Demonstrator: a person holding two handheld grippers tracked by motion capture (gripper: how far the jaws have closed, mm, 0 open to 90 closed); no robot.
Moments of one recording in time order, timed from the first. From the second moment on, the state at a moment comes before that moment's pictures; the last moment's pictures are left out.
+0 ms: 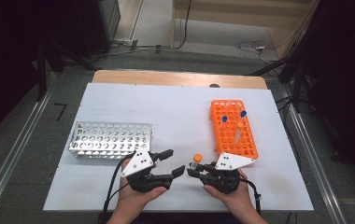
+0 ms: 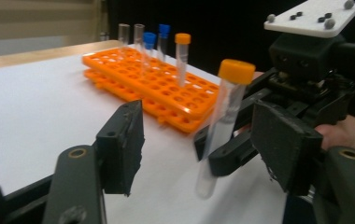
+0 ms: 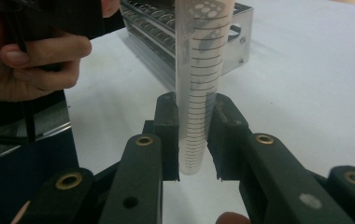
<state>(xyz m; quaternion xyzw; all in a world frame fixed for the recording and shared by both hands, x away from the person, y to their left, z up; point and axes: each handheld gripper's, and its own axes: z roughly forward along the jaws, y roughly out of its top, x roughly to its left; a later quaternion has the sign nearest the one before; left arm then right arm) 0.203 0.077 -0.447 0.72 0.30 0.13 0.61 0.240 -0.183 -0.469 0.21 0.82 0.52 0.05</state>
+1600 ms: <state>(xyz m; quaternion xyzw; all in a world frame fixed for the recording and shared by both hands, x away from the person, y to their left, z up) 0.229 0.116 -0.425 0.72 0.33 0.19 0.59 0.247 -0.258 -0.457 0.24 0.81 0.52 0.07</state>
